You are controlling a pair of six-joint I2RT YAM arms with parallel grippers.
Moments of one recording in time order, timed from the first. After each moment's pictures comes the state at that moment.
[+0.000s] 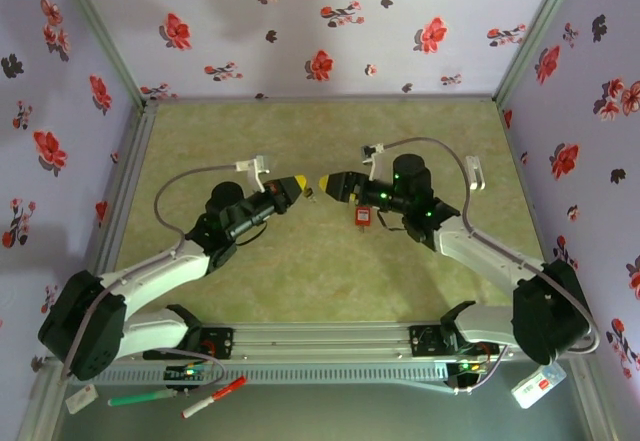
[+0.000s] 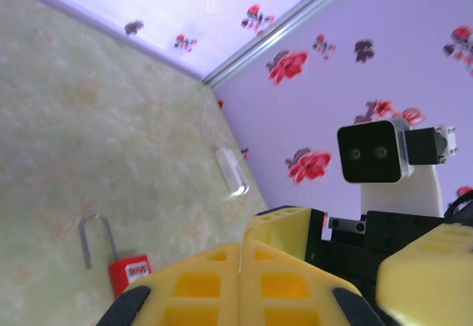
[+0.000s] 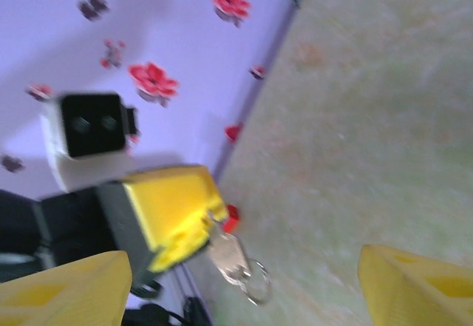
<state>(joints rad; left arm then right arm) -0.67 1.19 0.55 0.60 0.21 -0.90 0.57 1.25 0.75 0.29 -0.61 0.85</state>
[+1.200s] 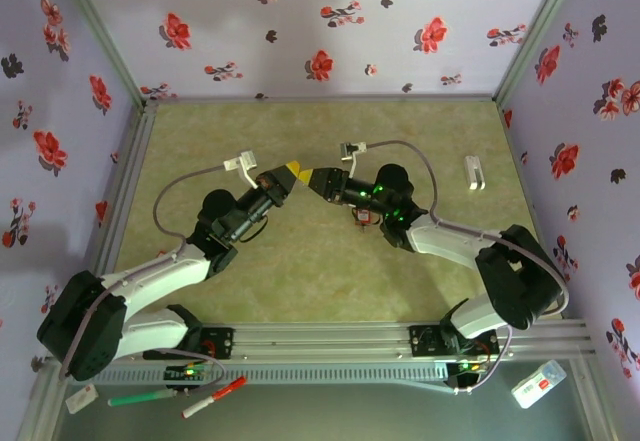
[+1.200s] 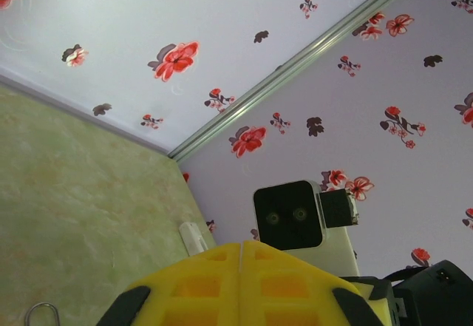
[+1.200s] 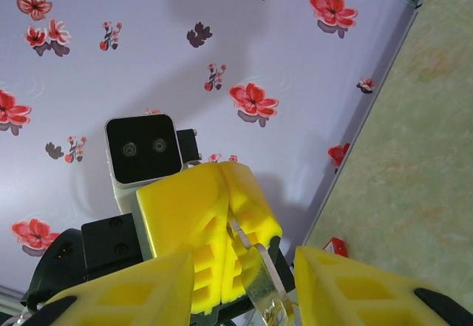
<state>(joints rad) -0.70 1.18 0.52 0.82 0.08 -0.94 0.69 1.47 0.72 0.84 -0.61 1.14</state>
